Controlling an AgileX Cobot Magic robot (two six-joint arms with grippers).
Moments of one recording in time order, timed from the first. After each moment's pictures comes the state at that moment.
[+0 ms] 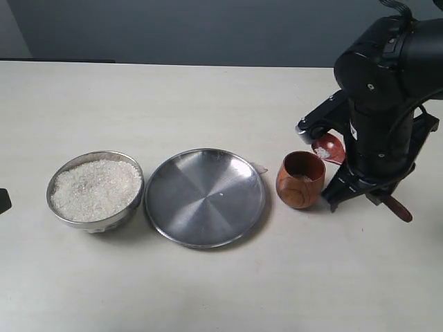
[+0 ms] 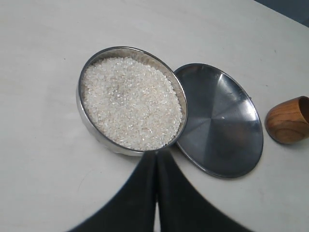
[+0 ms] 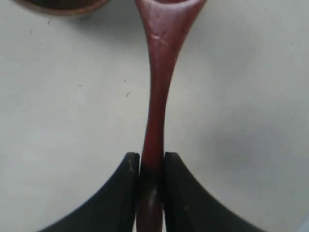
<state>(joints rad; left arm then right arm) 0.03 0.53 -0.36 -0.47 0.62 -0.04 0.55 1.67 -1.06 -0.35 1.18 0.13</state>
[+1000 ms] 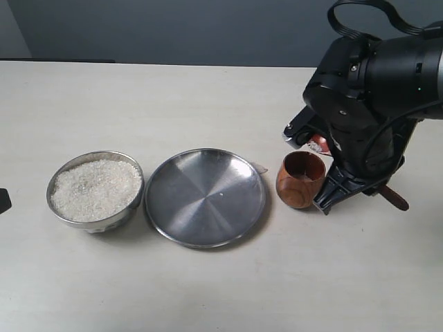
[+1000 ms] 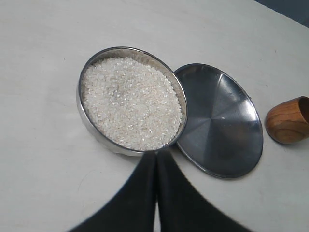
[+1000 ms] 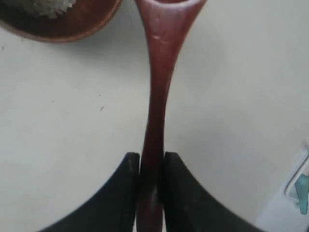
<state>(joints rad) 0.03 0.53 -0.36 -0.47 0.62 -0.04 0.66 1.70 -1.06 -0.52 1.20 0.26</state>
